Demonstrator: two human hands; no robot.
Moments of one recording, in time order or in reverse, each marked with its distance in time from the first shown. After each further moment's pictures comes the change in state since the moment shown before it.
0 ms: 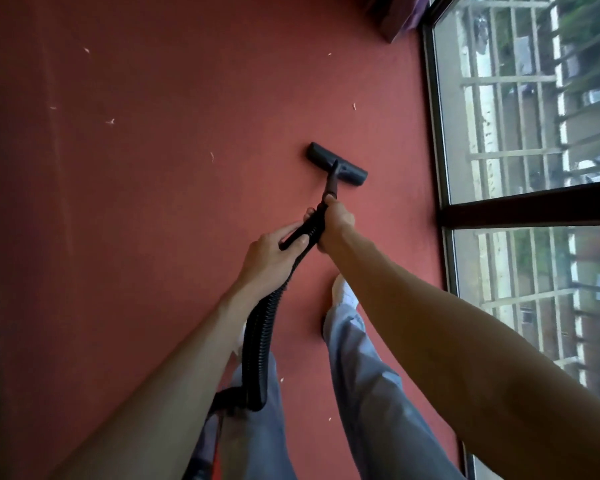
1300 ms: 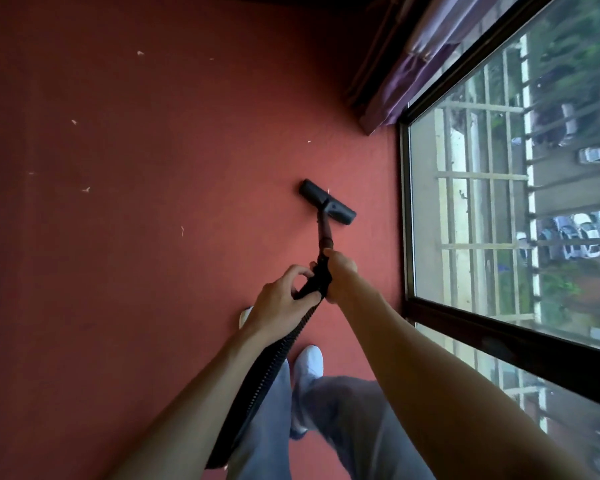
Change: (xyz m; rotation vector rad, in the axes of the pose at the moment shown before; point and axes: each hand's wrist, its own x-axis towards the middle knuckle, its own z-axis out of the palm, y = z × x) left_hand 0.144 0.174 0.059 0.067 -0.056 -0.039; right_hand 0.069 -0.222 0.016 -0.249 -0.003 0.091
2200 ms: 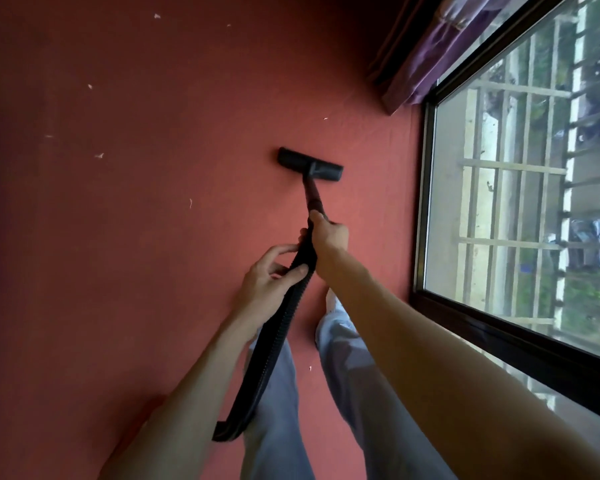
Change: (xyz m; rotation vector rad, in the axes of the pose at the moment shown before) left_hand -0.004 -0.006 0.022 -0.373 0.186 -0.097; right_hand 0.007 -0.005 0.010 -0.168 -0.084 -0.272
